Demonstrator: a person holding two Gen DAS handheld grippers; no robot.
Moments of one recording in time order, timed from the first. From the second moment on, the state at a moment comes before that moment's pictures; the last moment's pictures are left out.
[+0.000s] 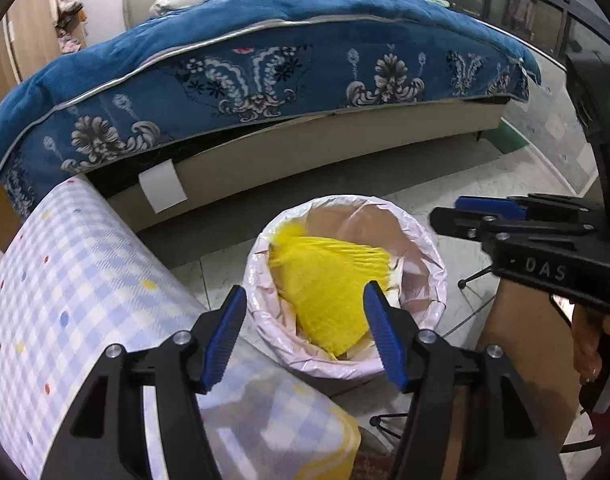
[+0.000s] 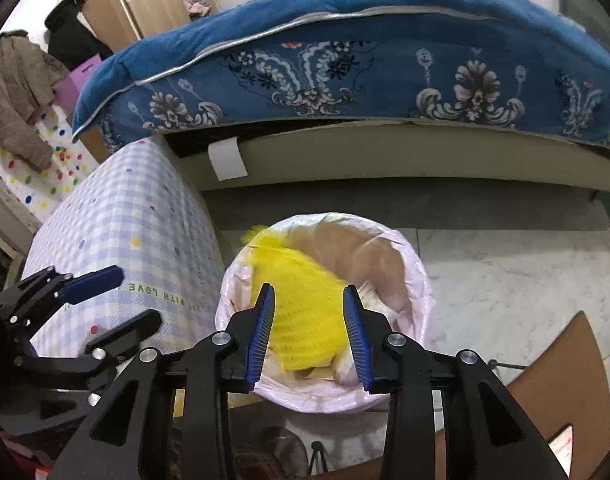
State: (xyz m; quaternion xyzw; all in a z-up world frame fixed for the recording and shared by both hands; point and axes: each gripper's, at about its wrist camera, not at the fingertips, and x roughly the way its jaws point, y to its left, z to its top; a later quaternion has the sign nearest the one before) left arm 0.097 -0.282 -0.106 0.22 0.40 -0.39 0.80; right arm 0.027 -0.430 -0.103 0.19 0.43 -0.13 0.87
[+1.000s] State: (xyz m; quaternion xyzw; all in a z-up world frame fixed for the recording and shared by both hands) left arm 0.013 -0.015 0.021 0.06 0.37 -0.15 0.92; right arm -0.040 -0.230 0.055 0.07 0.33 0.03 0.94
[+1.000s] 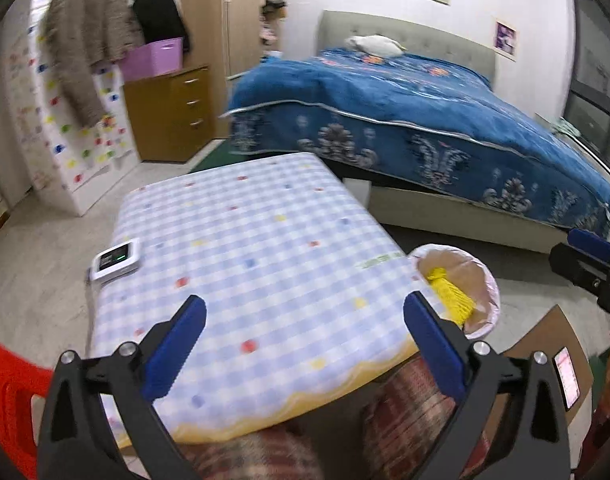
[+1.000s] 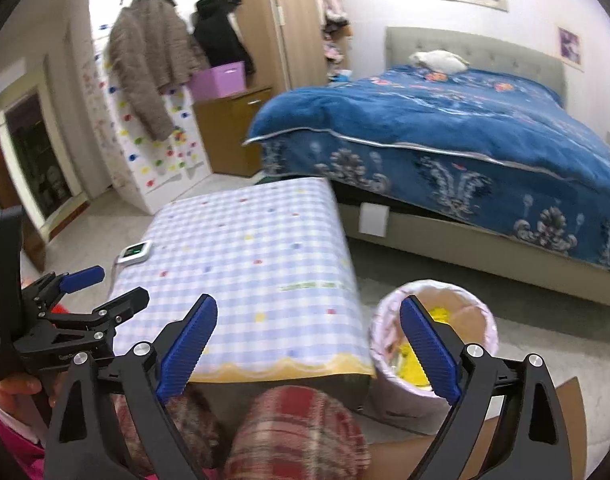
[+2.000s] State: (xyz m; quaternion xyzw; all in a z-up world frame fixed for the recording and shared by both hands) left arm -0.017 0.093 0.048 0.01 0.37 -0.03 0.93; right arm -0.032 -0.143 0.079 0.02 0.33 0.09 0.94
